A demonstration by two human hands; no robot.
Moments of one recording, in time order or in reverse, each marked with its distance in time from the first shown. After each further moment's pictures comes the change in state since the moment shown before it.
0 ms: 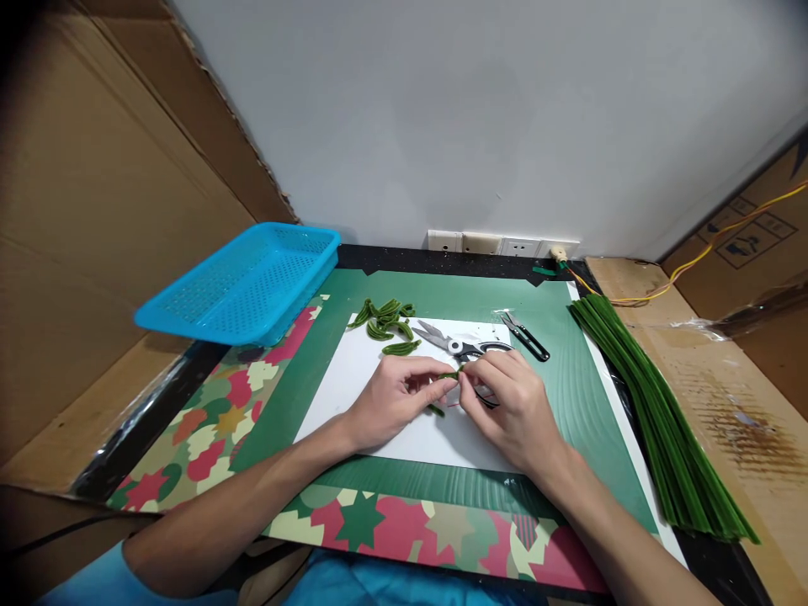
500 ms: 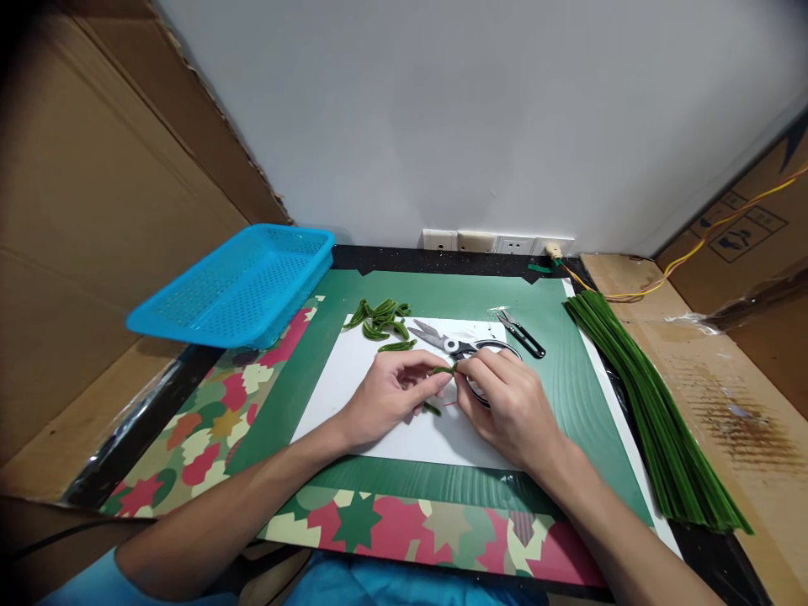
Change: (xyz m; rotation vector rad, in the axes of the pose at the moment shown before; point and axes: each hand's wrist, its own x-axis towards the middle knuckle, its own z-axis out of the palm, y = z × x) left_hand 0.001 0.002 0.000 -0.110 0.009 -0.068; right_hand 0.001 0.003 -0.001 -0.079 -0.018 -0.089
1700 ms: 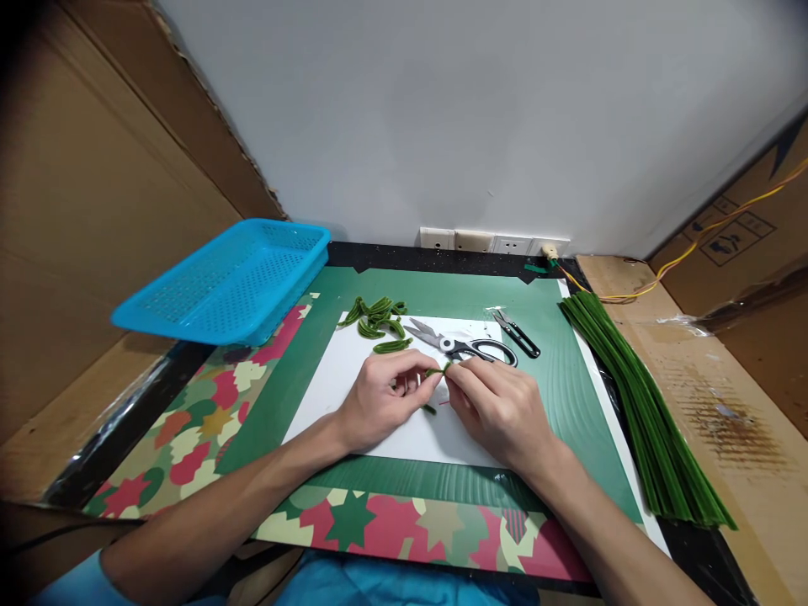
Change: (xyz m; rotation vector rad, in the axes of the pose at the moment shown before) left_hand -0.001 -0.002 0.002 0.229 0.119 0.262; right_hand -0.003 -0.002 0.005 -0.158 0.078 -0.080
